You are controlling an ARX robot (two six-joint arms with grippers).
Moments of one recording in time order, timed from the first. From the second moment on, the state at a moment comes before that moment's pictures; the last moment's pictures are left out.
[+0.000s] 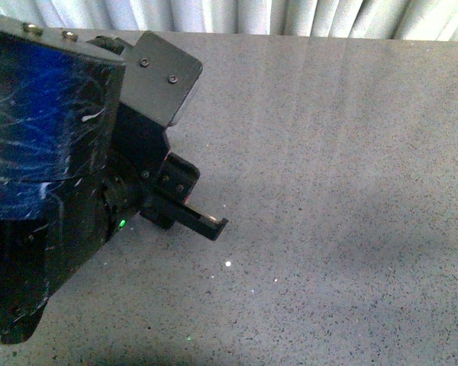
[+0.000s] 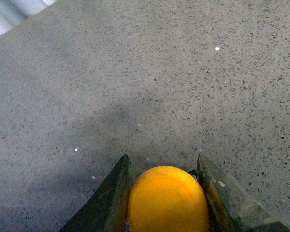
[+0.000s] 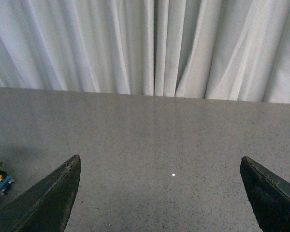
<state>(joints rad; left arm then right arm) -0.60 1.90 0.58 0.79 -0.34 0.19 0.00 0.00 0.02 0.00 0.00 0.00</state>
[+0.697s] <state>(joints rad) -0.67 2.04 0.75 0.76 -0.32 0.30 0.00 0.00 0.02 0.00 0.00 0.00</state>
